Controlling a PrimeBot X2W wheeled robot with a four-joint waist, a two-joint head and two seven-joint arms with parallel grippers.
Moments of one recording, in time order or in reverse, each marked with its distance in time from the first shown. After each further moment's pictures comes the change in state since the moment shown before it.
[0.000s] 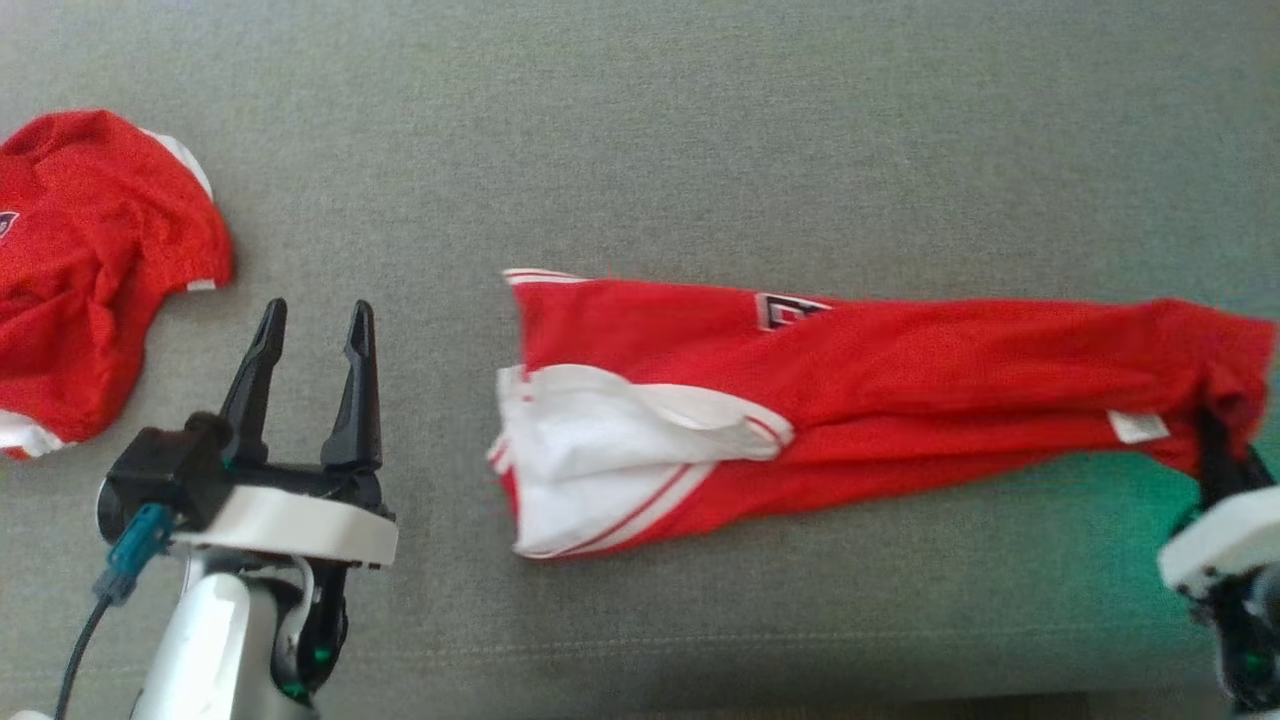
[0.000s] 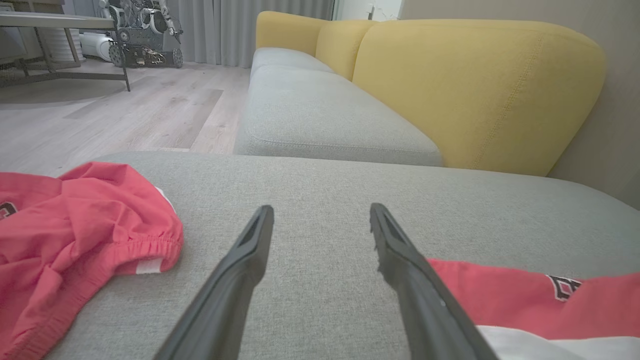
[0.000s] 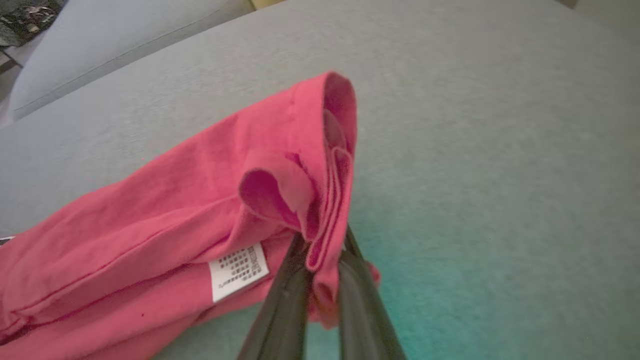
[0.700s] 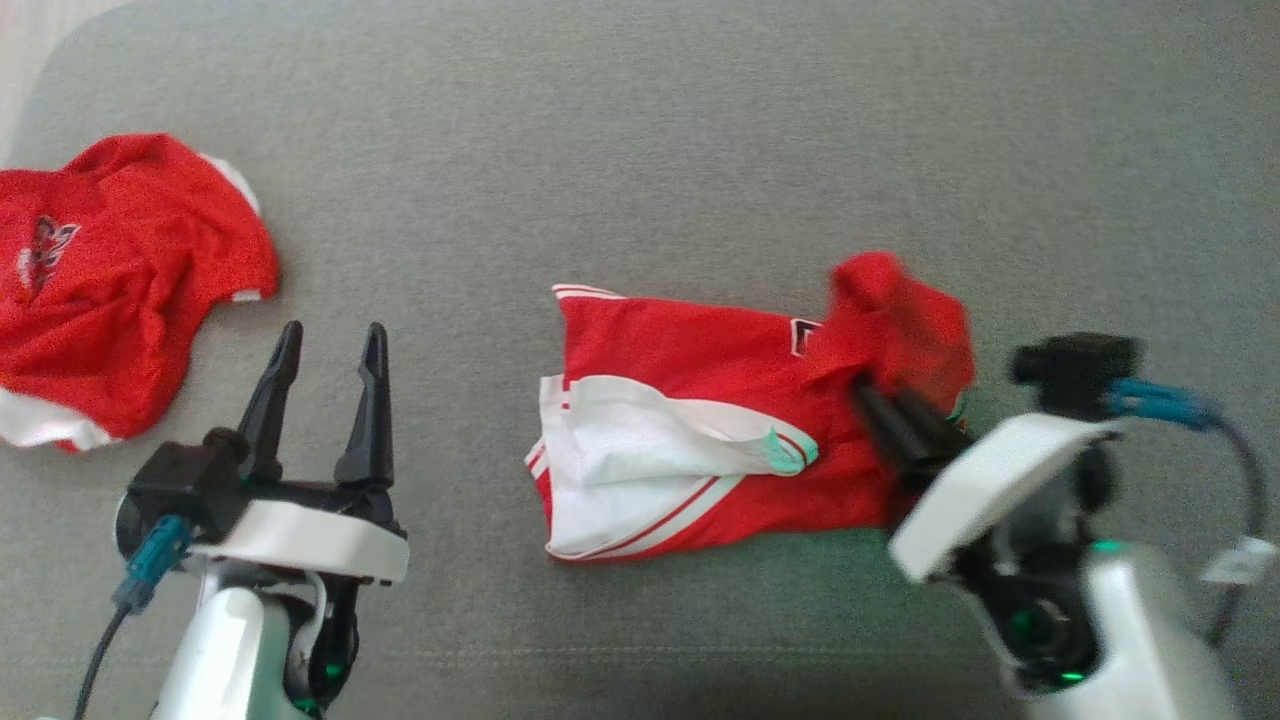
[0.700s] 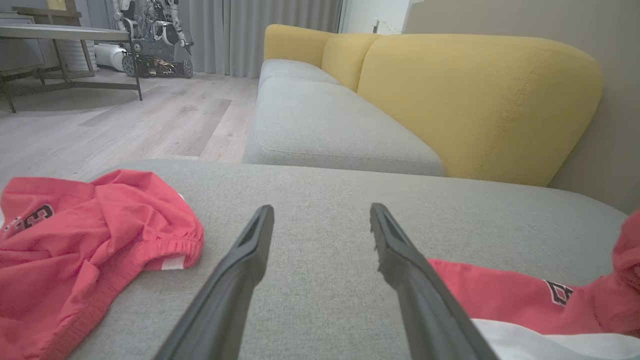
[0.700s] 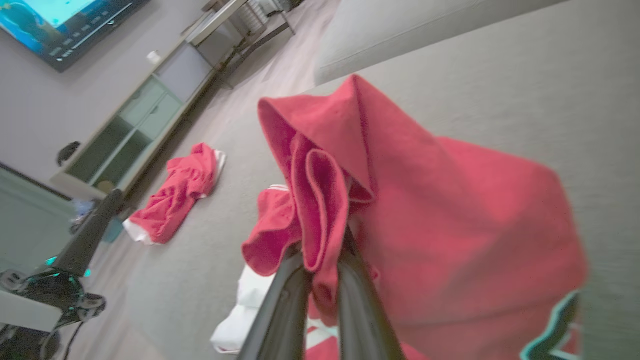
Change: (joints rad) left arm 0.020 -0.014 -0.002 0.023 0.004 -0.010 0.000; right arm -0.037 -0.005 0.512 -0.228 0.265 0.000 0.201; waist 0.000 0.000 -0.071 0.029
